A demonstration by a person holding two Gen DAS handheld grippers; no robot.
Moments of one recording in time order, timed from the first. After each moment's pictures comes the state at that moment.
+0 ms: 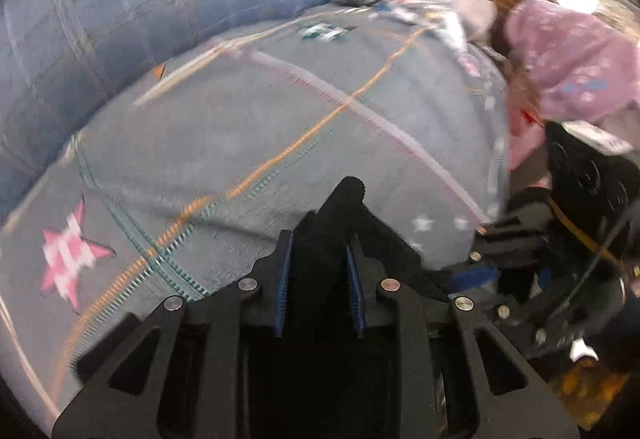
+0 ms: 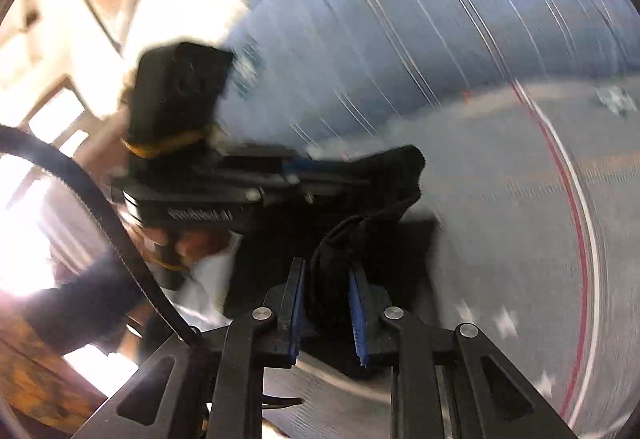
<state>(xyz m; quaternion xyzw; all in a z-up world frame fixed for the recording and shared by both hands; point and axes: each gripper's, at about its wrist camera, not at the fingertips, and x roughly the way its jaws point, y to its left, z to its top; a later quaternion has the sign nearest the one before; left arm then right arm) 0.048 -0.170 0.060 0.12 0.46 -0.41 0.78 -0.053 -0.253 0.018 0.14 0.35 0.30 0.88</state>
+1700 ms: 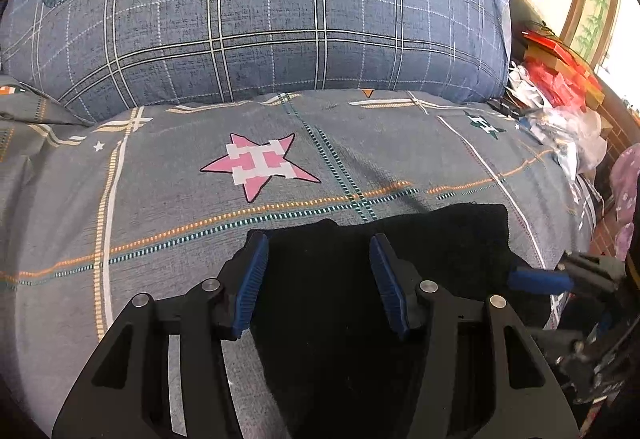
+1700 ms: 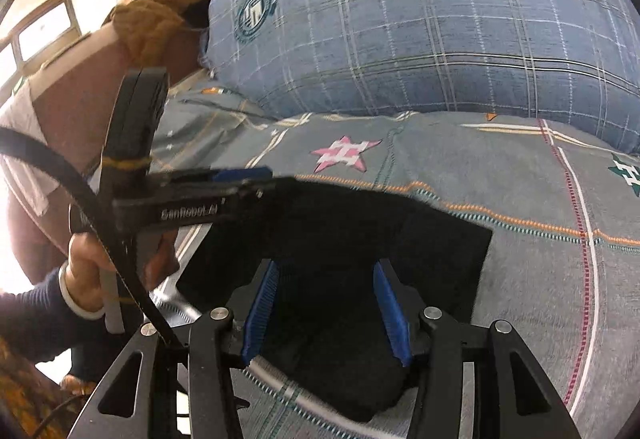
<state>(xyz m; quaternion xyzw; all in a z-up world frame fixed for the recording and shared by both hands) 0.015 -0.032 0.066 -0.02 0.40 -0.17 0.90 -0.041 -0.184 0.040 0.00 0.35 0.28 0.89</state>
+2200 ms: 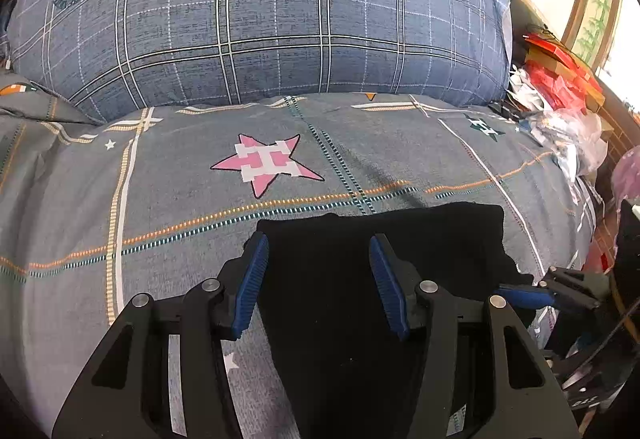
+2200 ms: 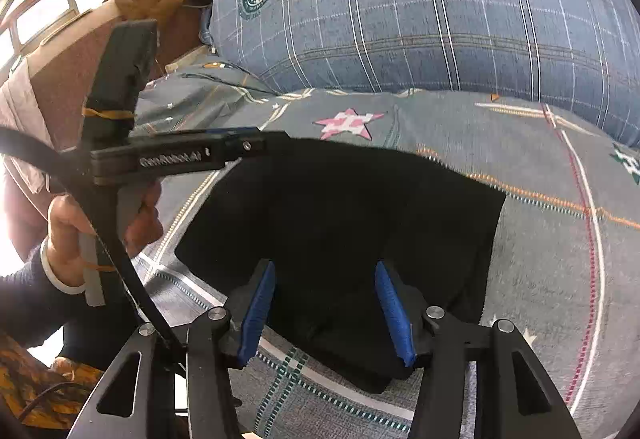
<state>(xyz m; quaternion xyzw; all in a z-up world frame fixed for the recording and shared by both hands) 0.003 -0.028 0.072 -0.03 0.40 -0.16 0.90 -0.053 -0.180 0.023 -0.02 0.37 0.28 0.89</state>
